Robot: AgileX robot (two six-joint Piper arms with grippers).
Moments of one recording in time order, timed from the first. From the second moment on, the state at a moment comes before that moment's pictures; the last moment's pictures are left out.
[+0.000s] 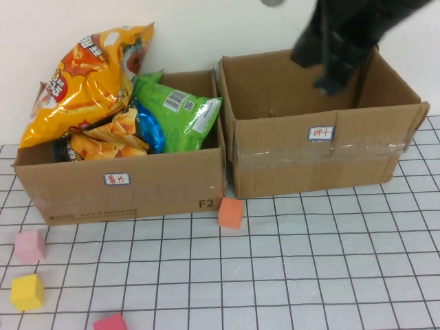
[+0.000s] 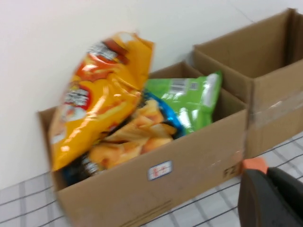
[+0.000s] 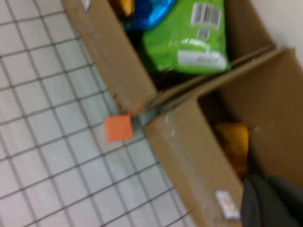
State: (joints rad) right arm 0.58 1.73 -2.06 0.05 1.24 -0.68; left arm -0.55 0.48 -0.69 0.31 0.53 -0.22
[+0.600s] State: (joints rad) right arm 0.58 0.92 -0.84 0.06 0.69 -0.55; left arm -0.55 0.37 -0.36 0.35 0.25 -0.24
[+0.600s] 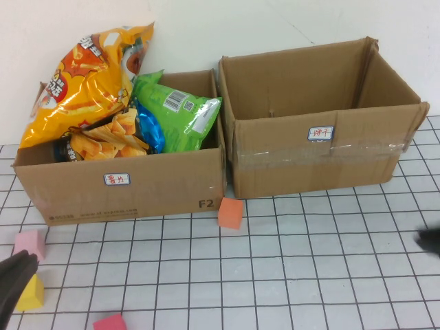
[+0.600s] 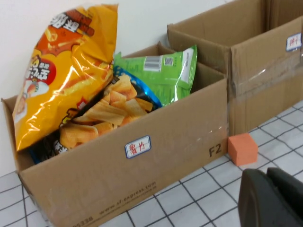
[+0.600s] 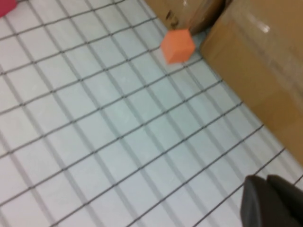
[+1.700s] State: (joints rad) right arm 0.58 0.28 -0.34 0.10 0.70 -0.50; left arm -0.55 0.37 -0.35 0.38 0.38 -0.24
